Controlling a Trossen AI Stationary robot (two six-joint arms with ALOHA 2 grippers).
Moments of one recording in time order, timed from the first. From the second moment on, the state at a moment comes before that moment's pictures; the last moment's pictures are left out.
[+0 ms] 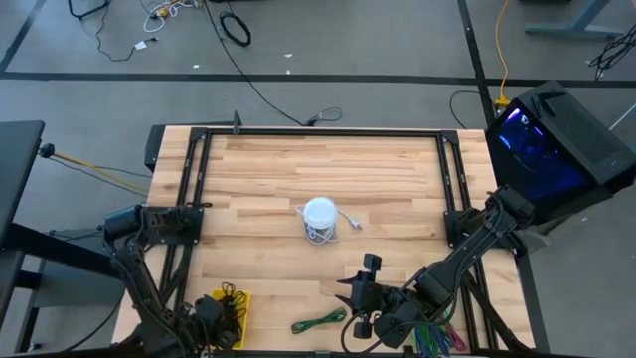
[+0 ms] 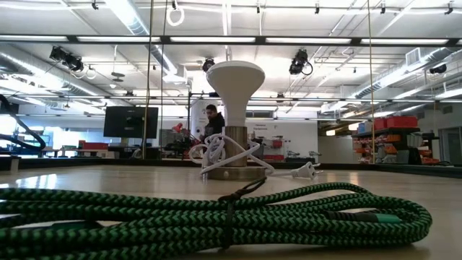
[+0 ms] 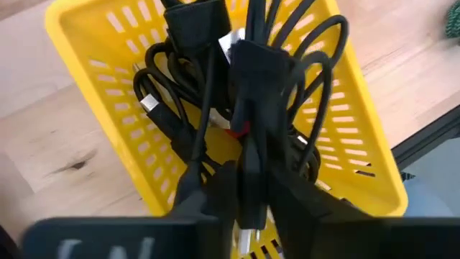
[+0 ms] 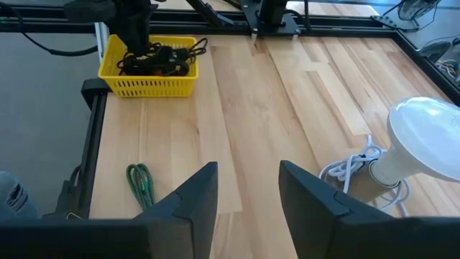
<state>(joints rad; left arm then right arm) -1.20 1.87 1.34 -0.98 -0.34 -2.28 0.73 1.78 1.53 -0.59 0.75 0.54</state>
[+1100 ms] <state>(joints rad) -1.13 1.62 1.34 -1.05 -0.62 -1.71 0.71 1.78 1.38 -0.43 0.62 0.59</state>
